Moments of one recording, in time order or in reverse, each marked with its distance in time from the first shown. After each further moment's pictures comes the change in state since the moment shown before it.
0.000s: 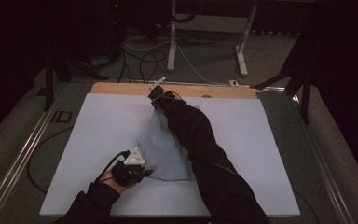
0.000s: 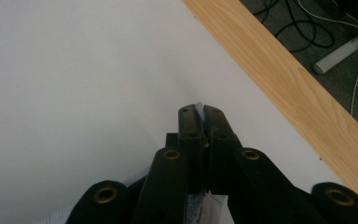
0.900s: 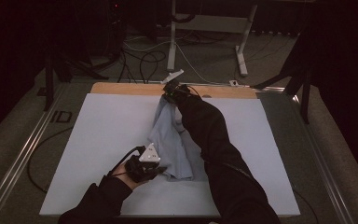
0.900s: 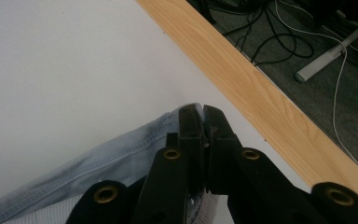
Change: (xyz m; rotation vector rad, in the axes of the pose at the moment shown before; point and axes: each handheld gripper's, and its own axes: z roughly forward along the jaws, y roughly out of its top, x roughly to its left) left arm -0.022 0.045 0.006 -0.014 -0.036 0.107; right arm -0.031 -0.014 -0.051 -0.074 -0.026 0.040
